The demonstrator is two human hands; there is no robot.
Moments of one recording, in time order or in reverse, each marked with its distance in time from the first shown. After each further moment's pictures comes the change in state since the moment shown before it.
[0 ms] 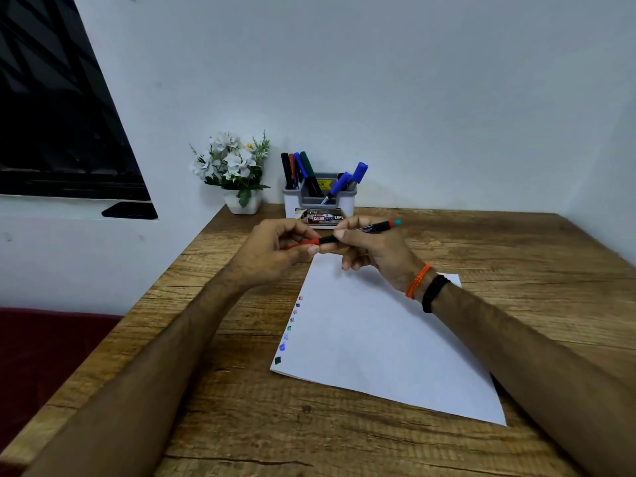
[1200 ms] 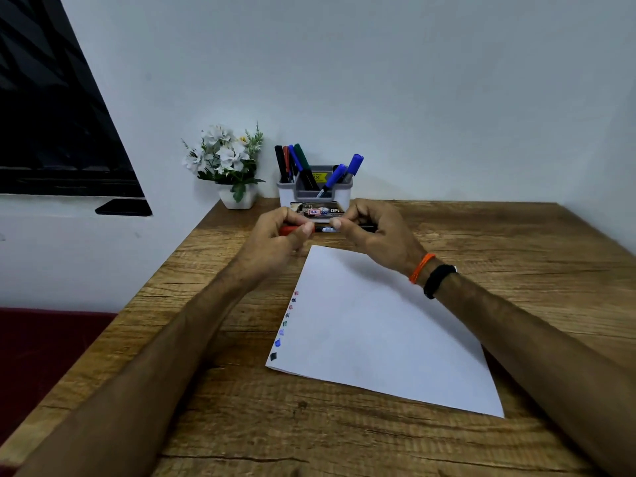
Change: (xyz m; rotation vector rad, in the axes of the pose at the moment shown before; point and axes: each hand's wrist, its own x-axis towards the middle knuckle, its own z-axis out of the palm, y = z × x) left_hand -0.003 0.017 0.014 -0.139 0.131 -0.108; right_hand 0.011 0.005 -0.013 -0.477 0.068 -0.359
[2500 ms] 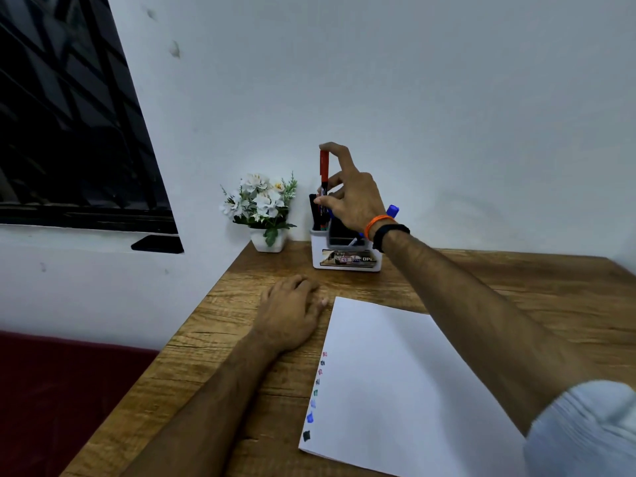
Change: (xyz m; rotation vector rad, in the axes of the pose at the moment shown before) left_hand 0.015 -0.059 -0.018 0.921 -0.088 -0.060; right_hand 0.159 -0.013 0.039 -0.387 0.126 -0.106
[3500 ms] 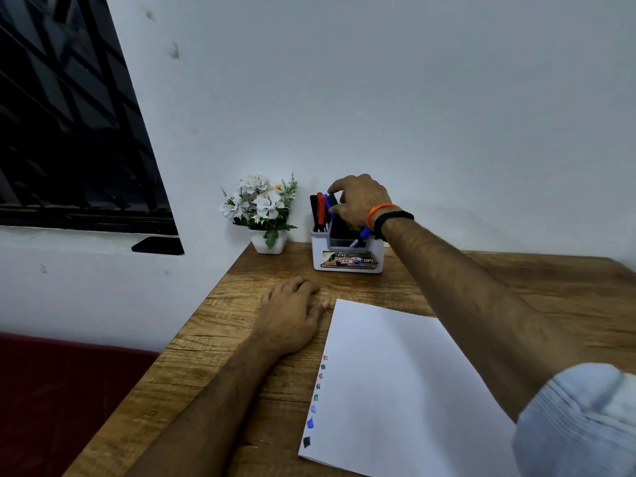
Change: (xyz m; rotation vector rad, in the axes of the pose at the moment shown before) left_hand 0.000 0.001 -0.001 0.002 0.009 0.013; right_hand 0.021 0.018 -0.005 -0.473 -0.289 0.167
